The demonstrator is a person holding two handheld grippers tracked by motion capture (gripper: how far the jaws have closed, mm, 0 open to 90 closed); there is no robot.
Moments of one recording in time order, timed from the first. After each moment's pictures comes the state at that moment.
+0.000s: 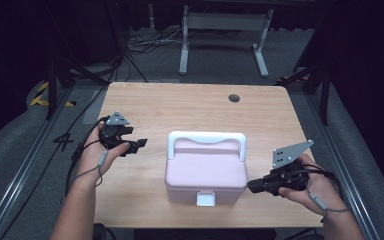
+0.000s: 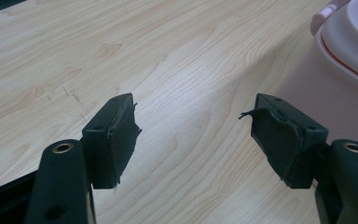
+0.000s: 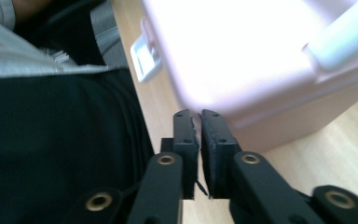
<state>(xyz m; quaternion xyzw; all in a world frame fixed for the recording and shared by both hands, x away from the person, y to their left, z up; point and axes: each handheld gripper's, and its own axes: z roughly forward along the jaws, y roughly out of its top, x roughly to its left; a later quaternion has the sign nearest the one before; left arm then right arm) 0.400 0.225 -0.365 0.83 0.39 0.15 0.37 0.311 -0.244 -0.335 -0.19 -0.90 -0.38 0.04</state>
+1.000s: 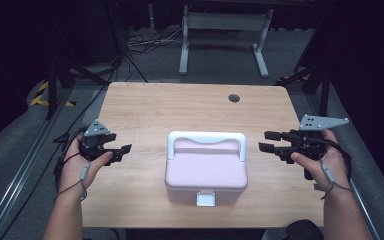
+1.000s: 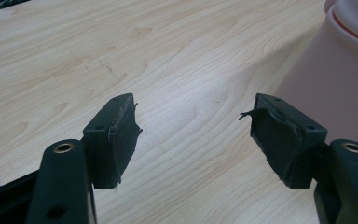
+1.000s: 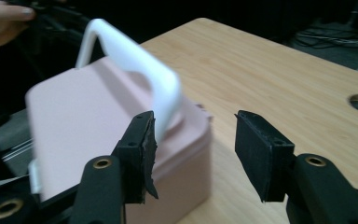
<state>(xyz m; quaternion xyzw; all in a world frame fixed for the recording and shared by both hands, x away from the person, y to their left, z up) 0.366 0.260 -0.364 0.80 0.43 0.18 0.37 0.364 -0.288 -0.315 -0.29 -0.80 -0.51 -0.10</state>
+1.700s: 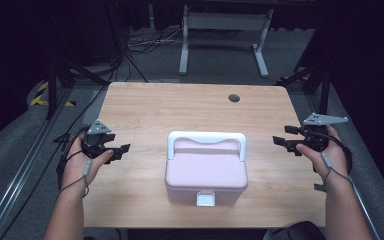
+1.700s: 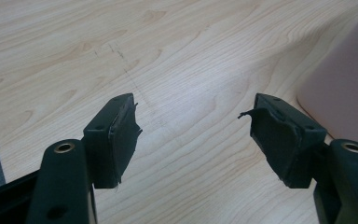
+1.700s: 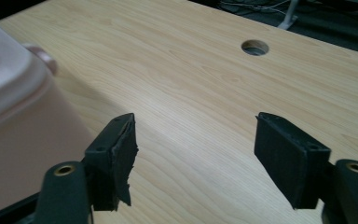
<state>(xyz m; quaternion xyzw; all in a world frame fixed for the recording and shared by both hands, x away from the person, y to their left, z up) 0.383 0.266 -0.383 0.81 0.44 0.18 0.35 0.408 -0.340 -0.365 -0.39 -0.79 -0.43 -0.17</state>
